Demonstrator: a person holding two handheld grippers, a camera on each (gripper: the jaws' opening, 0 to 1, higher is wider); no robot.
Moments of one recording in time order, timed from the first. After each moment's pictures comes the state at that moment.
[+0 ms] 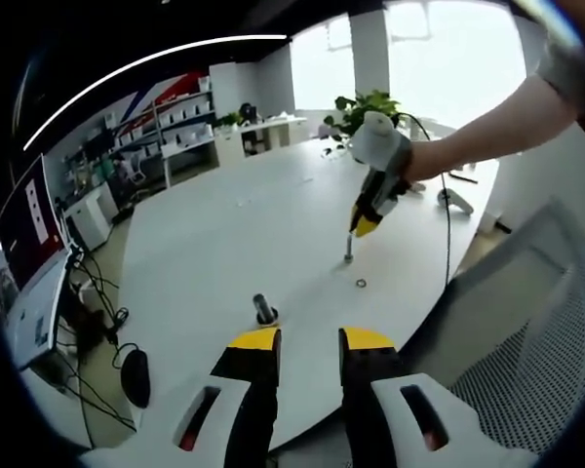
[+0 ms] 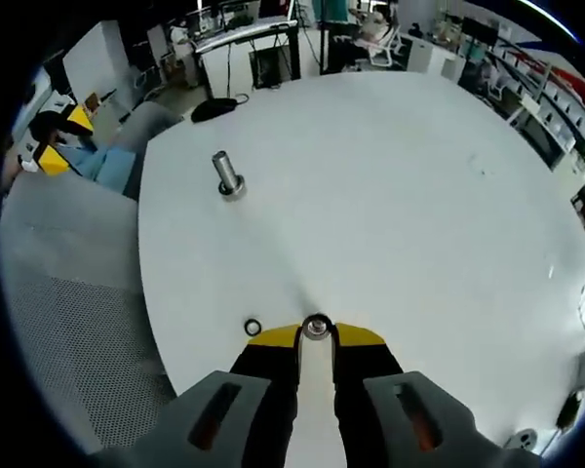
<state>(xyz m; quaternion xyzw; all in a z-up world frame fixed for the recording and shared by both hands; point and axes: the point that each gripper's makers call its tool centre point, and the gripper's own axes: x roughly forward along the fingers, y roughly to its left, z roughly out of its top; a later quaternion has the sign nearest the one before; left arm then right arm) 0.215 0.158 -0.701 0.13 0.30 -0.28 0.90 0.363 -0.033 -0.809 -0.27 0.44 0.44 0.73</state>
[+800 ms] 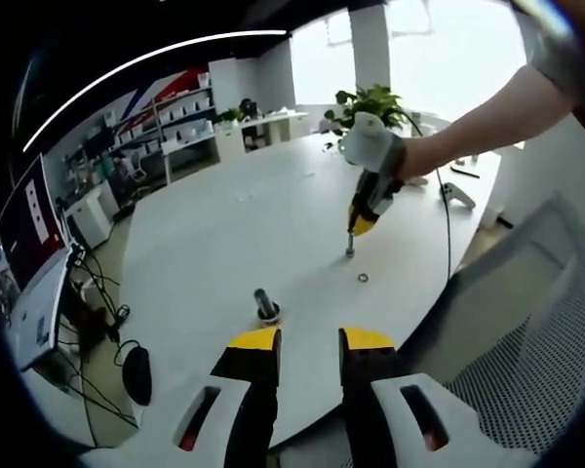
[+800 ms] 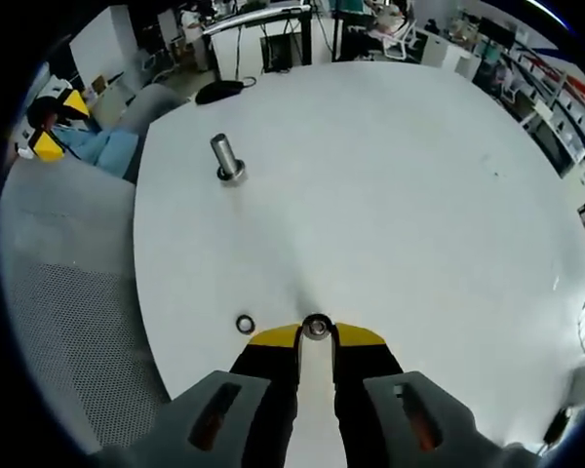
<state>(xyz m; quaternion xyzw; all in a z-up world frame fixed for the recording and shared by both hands) 0.215 0.160 -0.706 0.14 0.31 -0.28 0.90 0.367 -0.031 -0.826 -0.30 0.45 0.45 0.71</state>
